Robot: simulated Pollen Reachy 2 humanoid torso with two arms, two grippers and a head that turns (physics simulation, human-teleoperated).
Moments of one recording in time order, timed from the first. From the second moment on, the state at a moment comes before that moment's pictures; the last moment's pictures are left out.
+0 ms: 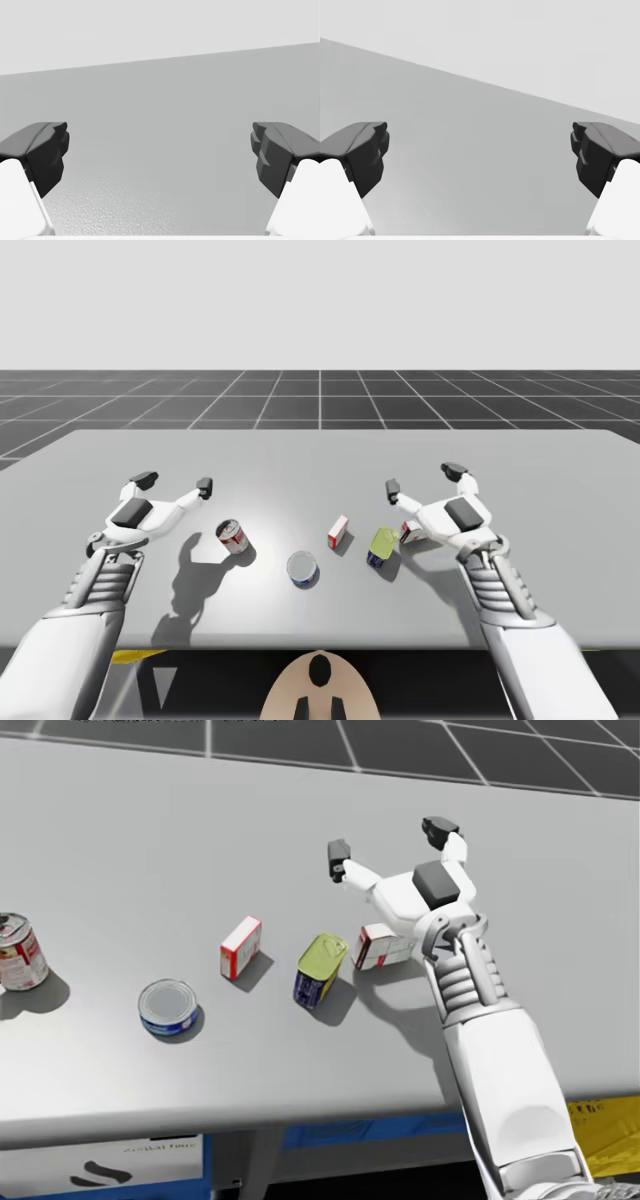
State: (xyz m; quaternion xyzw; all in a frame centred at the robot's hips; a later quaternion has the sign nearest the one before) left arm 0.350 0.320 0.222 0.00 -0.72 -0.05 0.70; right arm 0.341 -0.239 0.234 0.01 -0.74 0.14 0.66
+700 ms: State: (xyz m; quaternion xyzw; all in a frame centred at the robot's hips) left arm 0.351 0.316 0.217 0.01 -0.71 -0.06 0.70; right arm 0.228 -0.235 0.205 0.15 -0.68 0.20 0.69
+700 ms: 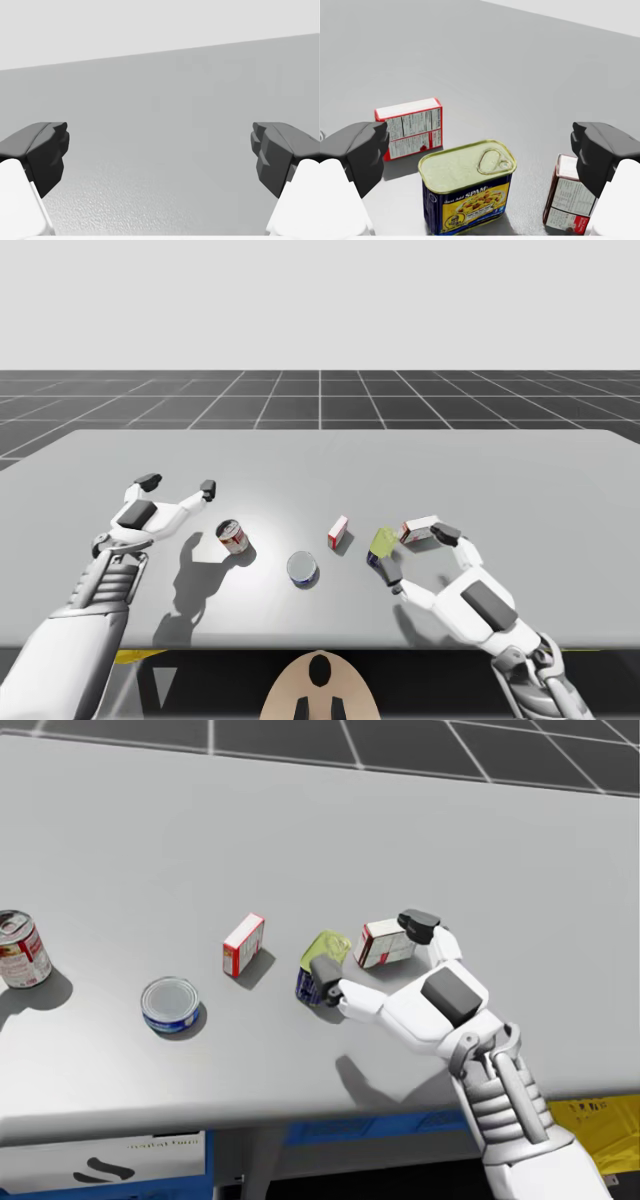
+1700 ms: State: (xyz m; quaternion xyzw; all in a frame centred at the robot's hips) left arm 0.352 0.315 0.215 0.01 -0.71 -0.06 0.70; right arm 0.269 -0.213 0.136 0.18 -0.61 0.21 0.75
